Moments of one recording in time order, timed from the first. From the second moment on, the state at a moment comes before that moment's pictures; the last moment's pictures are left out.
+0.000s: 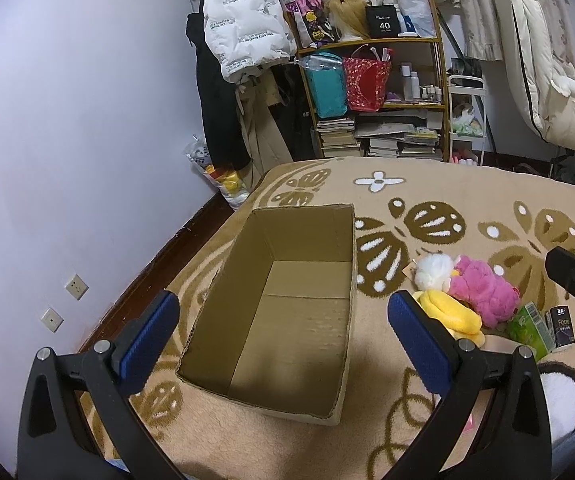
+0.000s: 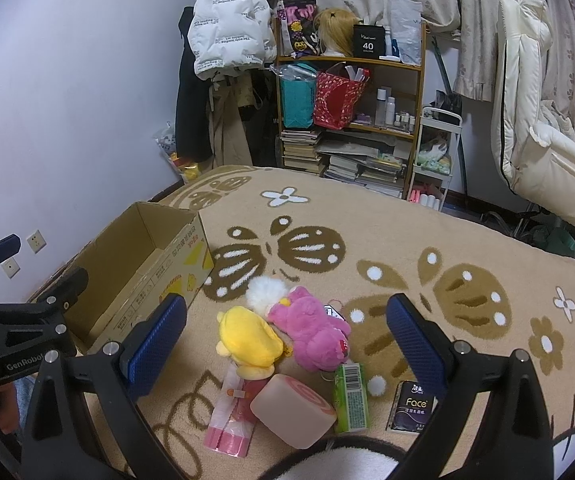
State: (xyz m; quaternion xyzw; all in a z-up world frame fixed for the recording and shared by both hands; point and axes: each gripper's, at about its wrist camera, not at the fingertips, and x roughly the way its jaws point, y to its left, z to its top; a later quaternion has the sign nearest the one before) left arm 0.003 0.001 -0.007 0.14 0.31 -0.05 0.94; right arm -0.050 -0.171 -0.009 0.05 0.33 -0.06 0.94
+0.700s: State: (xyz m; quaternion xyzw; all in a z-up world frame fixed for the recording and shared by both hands) left arm 0.001 -0.001 -0.010 0.15 0.31 -0.05 0.94; right arm -0.050 -0.171 -0.008 0.05 0.33 -0.06 0.94
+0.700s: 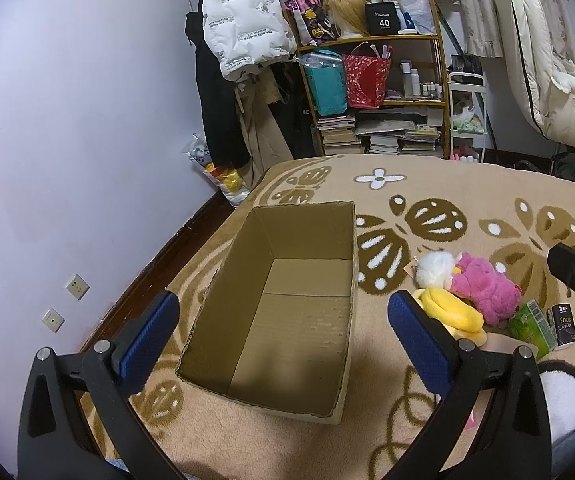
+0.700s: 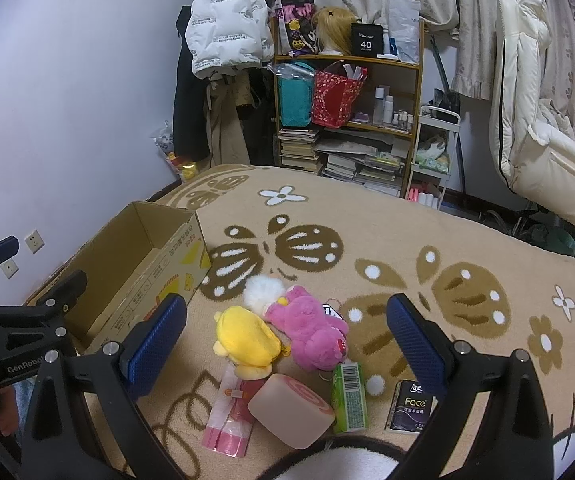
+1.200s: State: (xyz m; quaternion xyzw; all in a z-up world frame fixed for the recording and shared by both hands) left arm -0.004 -0.005 -0.007 0.15 0.30 -0.05 0.94; right arm -0.049 -0.172 -0.010 0.05 0.33 -0.06 0.94
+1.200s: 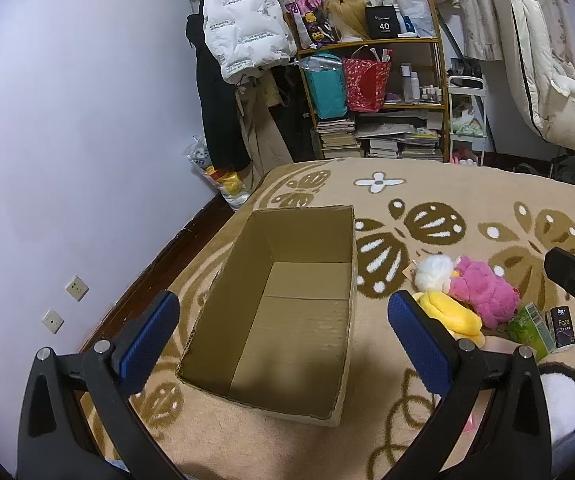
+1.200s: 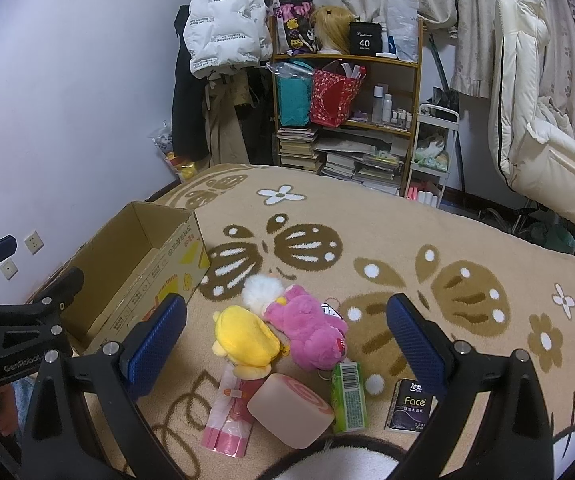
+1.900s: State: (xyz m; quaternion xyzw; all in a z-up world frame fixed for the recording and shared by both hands) left arm -0.004 -0.010 -0.007 0.14 0.31 -0.07 0.94; right arm -0.035 -0.189 -0.019 0.06 0.35 -0.06 0.93
